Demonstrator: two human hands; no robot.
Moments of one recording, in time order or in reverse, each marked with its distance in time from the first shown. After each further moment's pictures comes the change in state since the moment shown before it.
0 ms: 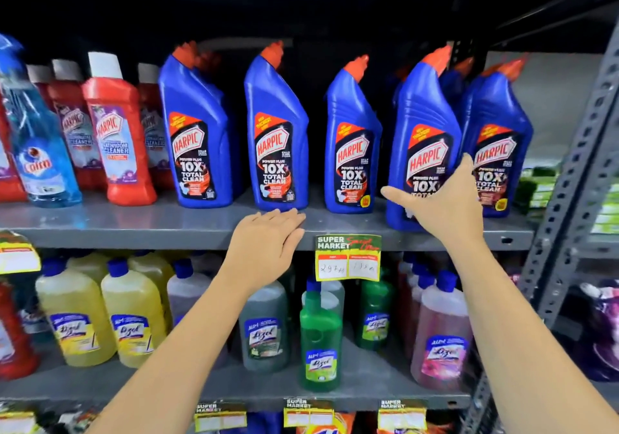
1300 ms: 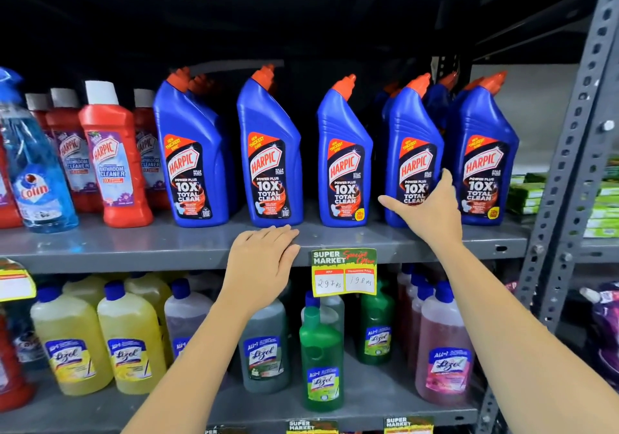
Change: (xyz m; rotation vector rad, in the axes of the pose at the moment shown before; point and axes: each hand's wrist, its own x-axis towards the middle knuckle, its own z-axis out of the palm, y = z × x) left_hand -0.002 0.000 0.010 0.032 0.150 0.003; right_hand 0.039 0.032 0.028 0.030 -0.003 0.034
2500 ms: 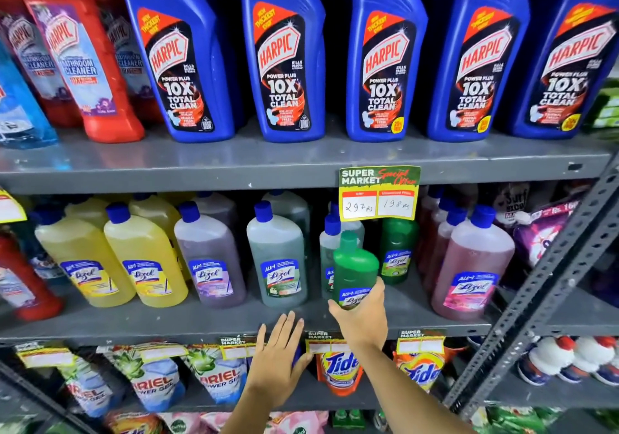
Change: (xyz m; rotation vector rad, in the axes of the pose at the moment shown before) left_hand -0.296 -0.002 0.163 -0.086 -0.796 -0.202; right_hand -0.260 0.153 0.180 -0.055 -0.272 0.393
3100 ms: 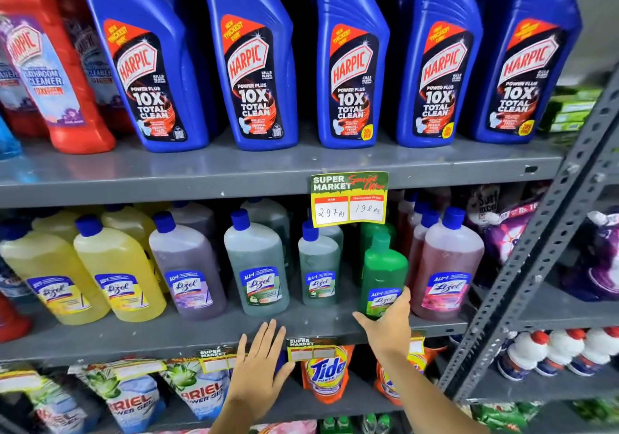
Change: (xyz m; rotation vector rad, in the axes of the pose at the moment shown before) left_hand 0.000 -0.001 0.002 0.071 0.062 -0.032; right_hand 0.034 0.051 -0.055 0.063 0.060 0.049
